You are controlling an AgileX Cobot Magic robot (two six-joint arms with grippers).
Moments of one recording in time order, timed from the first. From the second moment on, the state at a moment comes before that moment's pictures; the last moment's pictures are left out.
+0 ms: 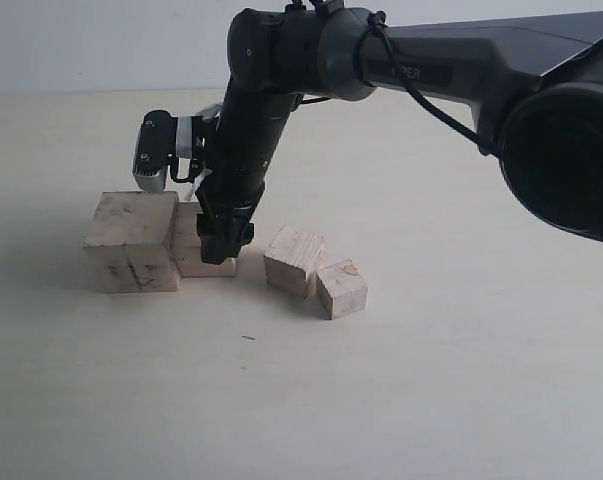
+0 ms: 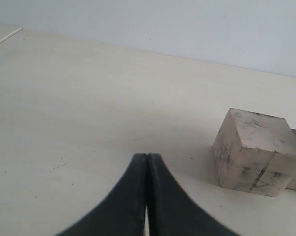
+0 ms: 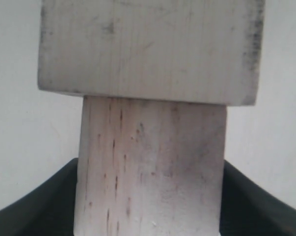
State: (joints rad) left arm 0.04 0.01 0.00 -0.05 0.37 -0.09; right arm 0.83 2.38 -1.95 0.32 1.02 -1.07
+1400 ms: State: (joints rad) left arm 0.04 0.01 0.00 -0.05 0.37 -0.09; right arm 0.83 2.34 -1.95 0.30 1.01 -0.96
